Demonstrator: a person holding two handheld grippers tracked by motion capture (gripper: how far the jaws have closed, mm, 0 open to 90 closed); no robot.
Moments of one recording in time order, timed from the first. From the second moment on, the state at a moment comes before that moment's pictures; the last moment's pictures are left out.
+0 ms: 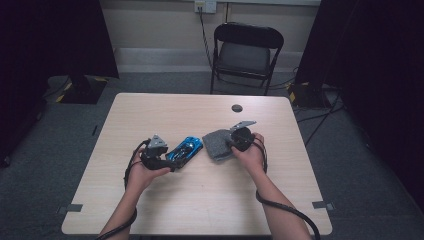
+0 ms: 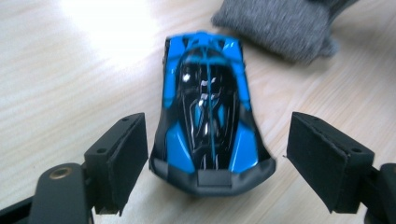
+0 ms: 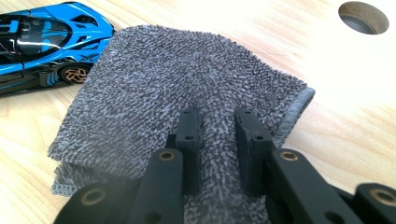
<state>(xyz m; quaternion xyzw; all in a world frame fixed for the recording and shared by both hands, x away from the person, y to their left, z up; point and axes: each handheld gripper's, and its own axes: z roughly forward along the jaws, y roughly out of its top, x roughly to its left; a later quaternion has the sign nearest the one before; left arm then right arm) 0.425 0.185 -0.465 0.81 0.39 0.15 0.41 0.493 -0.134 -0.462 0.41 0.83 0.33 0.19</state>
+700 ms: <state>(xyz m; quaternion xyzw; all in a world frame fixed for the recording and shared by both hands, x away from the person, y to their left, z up) 0.449 0.176 -0.468 0.81 0.38 0.16 0.43 0.483 -0.131 -0.460 0.39 0.83 0.34 0.18</state>
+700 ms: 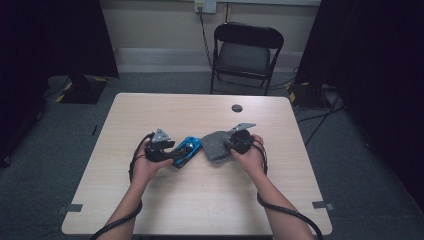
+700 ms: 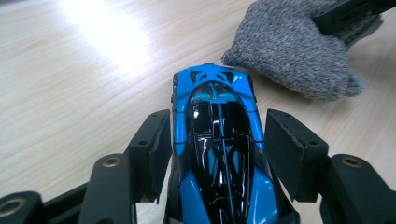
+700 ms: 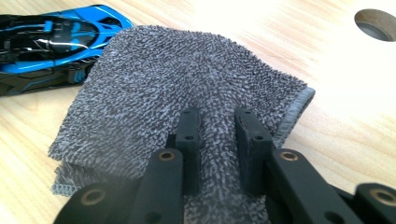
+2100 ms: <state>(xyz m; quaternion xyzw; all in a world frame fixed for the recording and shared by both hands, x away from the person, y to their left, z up) 0.466 0.157 -0.482 0.81 0.38 0.15 0.41 0.403 -0.091 -0.460 0.27 0.88 0.38 0.10</state>
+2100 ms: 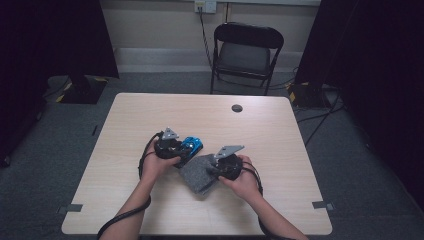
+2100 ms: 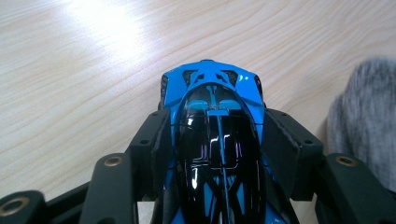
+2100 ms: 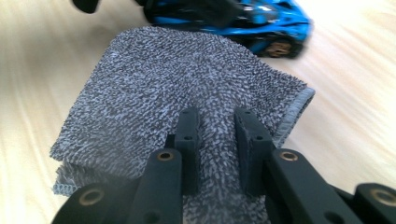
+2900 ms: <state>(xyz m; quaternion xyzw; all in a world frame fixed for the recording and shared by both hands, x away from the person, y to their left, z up) 0.464 0.156 -0.483 0.82 0.37 0.16 0.41 0.427 -0.059 -0.476 0.29 0.89 0.35 0.09</state>
